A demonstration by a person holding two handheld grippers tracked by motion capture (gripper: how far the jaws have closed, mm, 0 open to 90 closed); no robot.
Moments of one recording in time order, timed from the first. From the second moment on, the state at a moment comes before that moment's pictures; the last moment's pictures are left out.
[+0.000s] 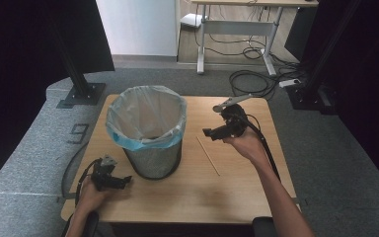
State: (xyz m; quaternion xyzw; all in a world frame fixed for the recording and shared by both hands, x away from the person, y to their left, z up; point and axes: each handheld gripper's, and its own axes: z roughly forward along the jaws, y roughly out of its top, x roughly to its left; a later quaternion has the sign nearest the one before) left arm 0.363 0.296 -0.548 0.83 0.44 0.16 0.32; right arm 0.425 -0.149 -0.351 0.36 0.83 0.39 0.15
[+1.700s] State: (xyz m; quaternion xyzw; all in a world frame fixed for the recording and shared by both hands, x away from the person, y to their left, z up) left arm 0.363 0.296 -0.548 0.83 0.43 0.16 0.31; right arm 0.392 -0.161 -0.540 0.43 0.83 0.33 0.16
